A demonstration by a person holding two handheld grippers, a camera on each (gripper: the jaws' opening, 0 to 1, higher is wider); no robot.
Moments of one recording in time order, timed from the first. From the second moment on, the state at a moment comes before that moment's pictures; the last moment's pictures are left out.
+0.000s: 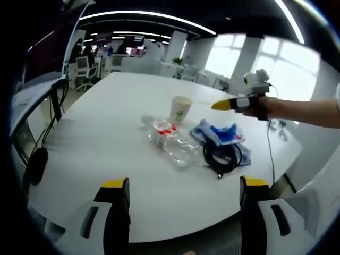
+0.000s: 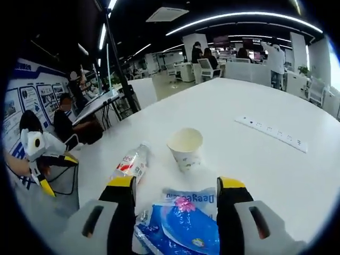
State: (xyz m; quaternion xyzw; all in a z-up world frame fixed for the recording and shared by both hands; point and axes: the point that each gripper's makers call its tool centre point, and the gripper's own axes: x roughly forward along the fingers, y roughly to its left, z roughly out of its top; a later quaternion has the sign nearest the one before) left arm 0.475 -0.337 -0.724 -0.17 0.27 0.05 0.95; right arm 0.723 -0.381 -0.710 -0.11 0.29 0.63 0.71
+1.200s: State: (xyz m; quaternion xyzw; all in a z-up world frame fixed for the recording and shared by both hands) left arm 0.475 -0.334 -0.726 -0.18 0.27 0.06 0.94; right arm 0.648 -0.319 -0.743 -0.09 0.37 0.64 0.67
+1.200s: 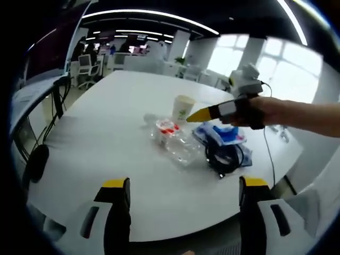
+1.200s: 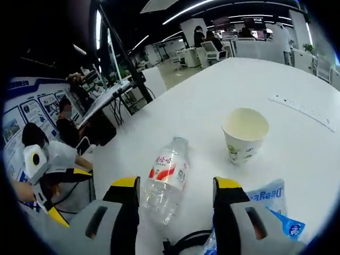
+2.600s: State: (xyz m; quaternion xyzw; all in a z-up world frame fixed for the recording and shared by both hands) left arm 0.475 -0.333 -0.725 -0.19 0.27 0.06 0.94; right arm 0.613 -0.272 -0.790 -0.14 0.42 0.60 0.66
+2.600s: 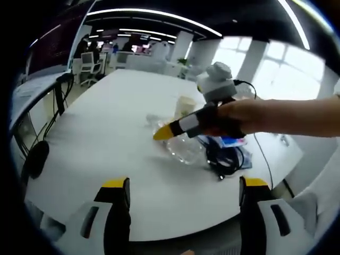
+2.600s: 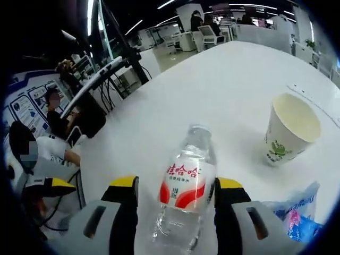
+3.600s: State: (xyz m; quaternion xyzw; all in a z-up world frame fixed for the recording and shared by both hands) left arm 0.475 -0.331 -0.724 -0.20 0.26 0.06 0.94; right arm 0.617 -0.285 -0.772 -0.14 0.35 0.60 0.71
